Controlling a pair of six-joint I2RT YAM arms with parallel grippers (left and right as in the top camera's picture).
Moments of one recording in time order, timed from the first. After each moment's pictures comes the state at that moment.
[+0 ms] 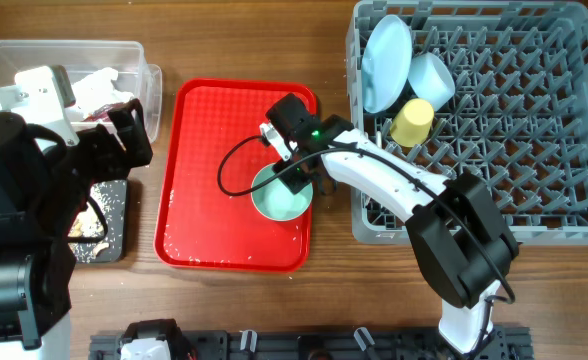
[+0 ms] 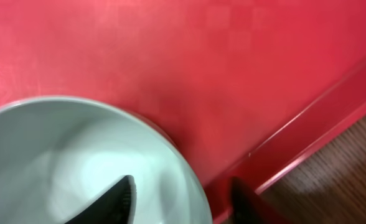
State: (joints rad) left arm 0.07 1.00 1.47 -0.99 0.08 -0.20; right arm 0.68 1.99 1.41 -0.71 -0.05 -0.07
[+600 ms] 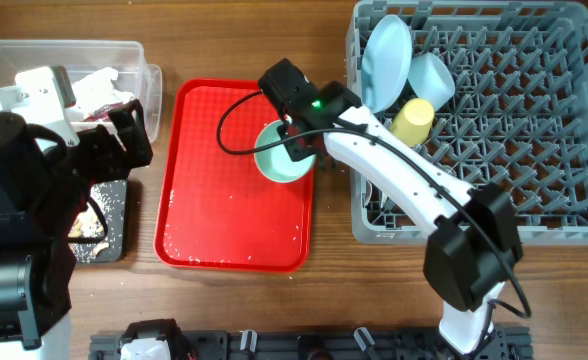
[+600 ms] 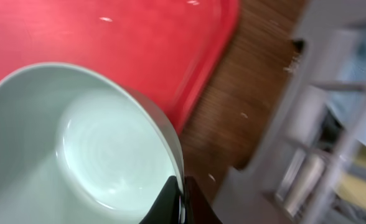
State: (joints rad) left arm 0.07 1.00 1.47 -0.99 0.08 -0.20; right arm 0.68 1.97 1.70 -1.02 0.26 0.21
